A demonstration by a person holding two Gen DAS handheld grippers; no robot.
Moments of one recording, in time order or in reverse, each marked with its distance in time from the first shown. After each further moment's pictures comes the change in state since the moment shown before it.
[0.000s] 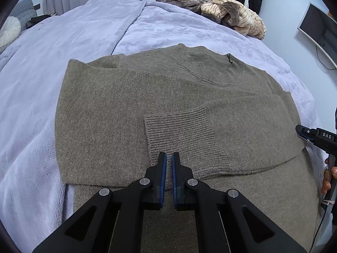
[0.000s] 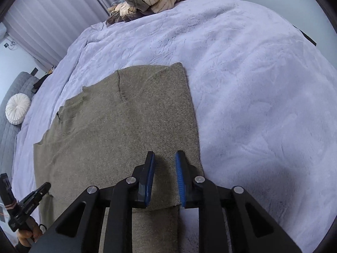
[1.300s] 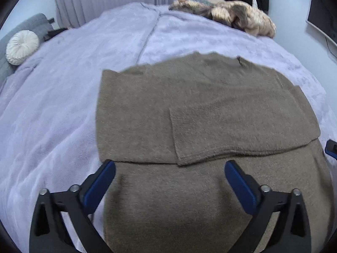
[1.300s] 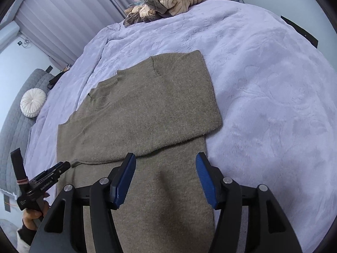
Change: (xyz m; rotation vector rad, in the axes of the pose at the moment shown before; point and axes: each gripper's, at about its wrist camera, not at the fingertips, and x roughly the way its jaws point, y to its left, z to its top) left arm -0.045 -0.003 -0.022 0.036 -0.071 0.191; right arm -0.064 0.027 -0.065 -0.008 0.000 0.103
